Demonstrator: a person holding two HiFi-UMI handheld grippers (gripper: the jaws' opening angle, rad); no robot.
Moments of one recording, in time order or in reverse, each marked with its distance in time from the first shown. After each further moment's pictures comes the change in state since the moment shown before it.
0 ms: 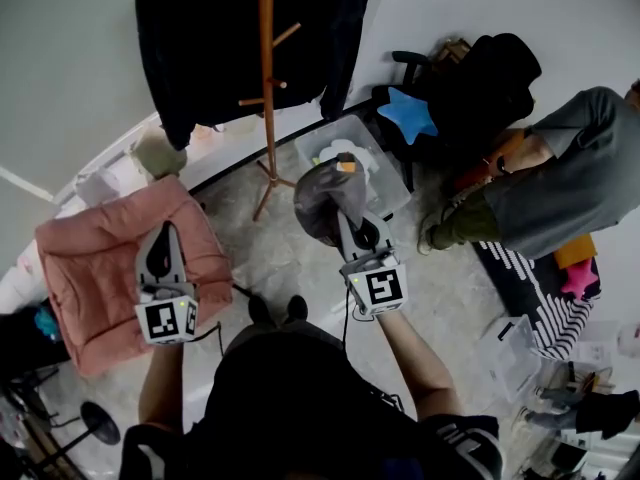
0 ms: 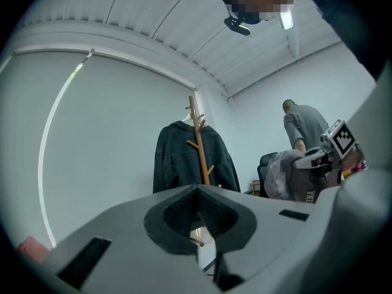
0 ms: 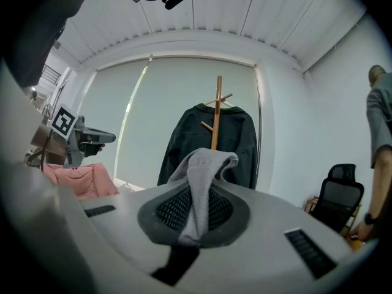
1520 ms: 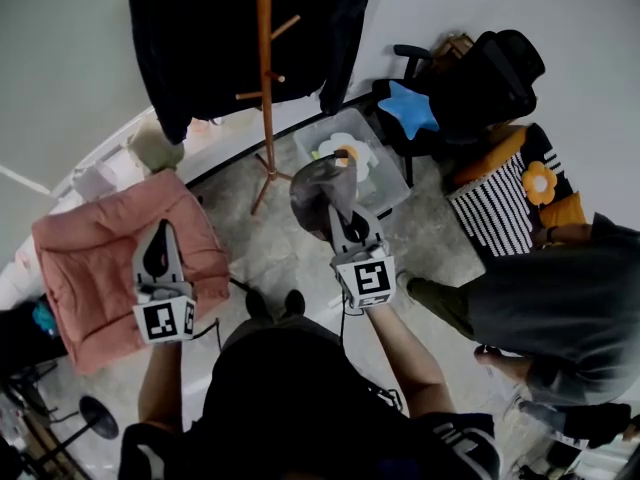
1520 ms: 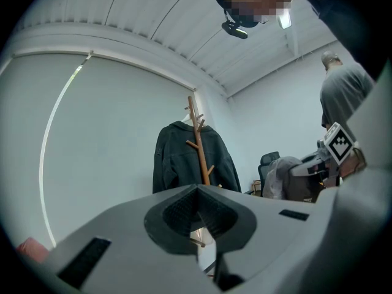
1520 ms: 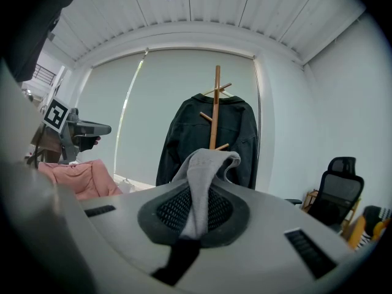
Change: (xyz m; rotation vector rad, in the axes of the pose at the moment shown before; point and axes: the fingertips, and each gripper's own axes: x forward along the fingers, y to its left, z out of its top) left arm 0.009 0.002 -0.003 0.012 -0.006 0.004; right arm 0.027 0.001 -0.025 0.016 0.072 -0.006
